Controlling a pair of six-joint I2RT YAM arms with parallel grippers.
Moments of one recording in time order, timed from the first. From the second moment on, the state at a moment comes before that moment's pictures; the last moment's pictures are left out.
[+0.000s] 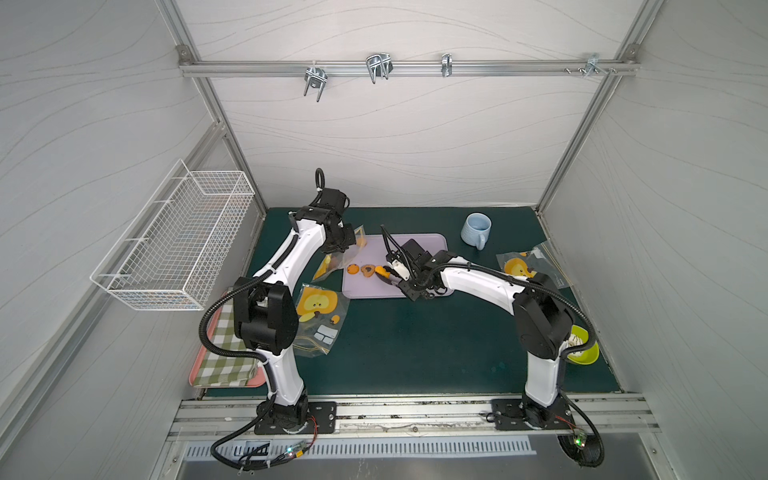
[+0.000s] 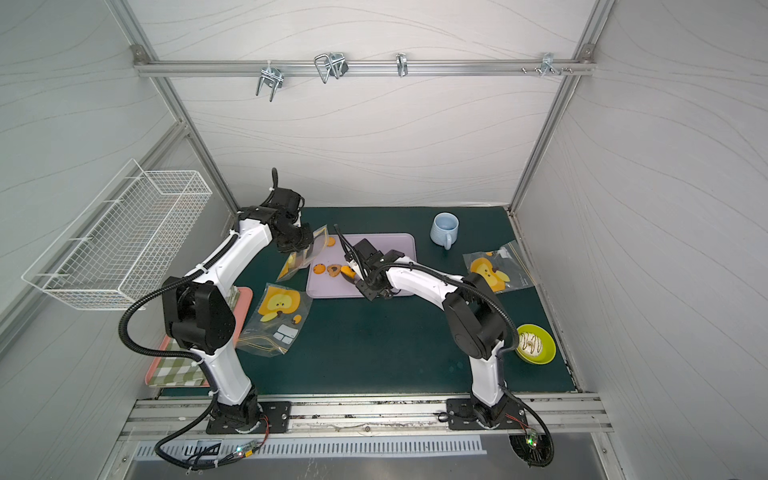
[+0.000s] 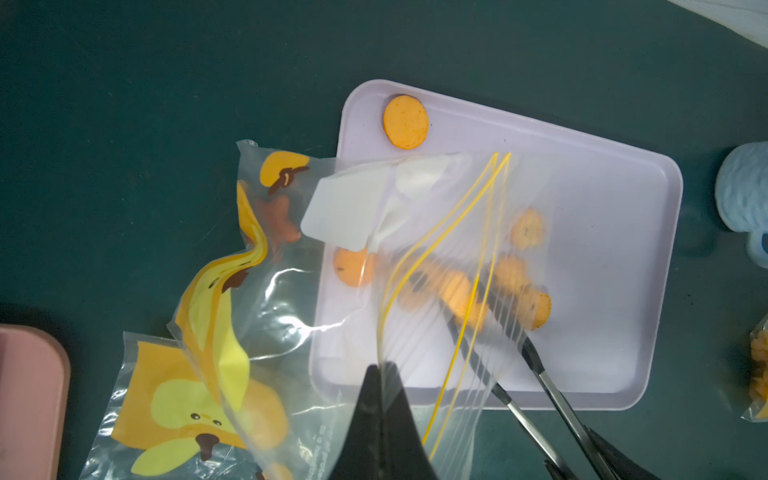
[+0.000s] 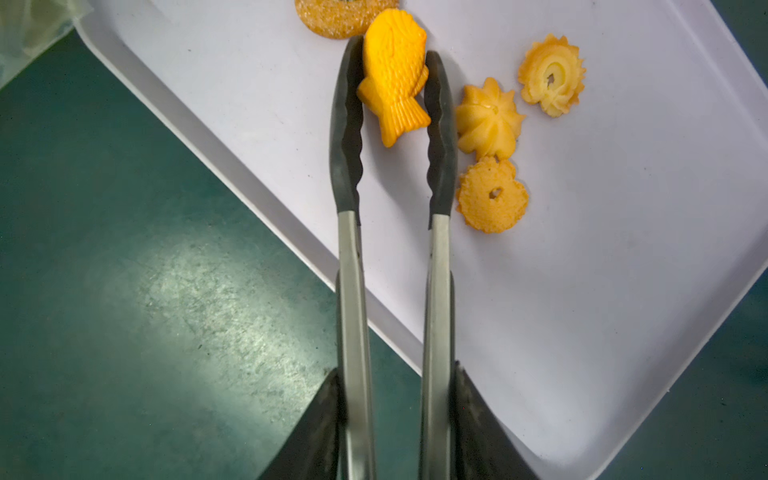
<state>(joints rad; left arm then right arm) -0.20 1.84 1.70 -0.98 0.01 -0.45 0.84 1.91 1.47 -0.67 0.08 -0.09</state>
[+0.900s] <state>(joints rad) -0.20 1.84 1.70 -0.97 0.02 -0.45 0.77 1.63 1.38 -0.59 -0.07 0.00</state>
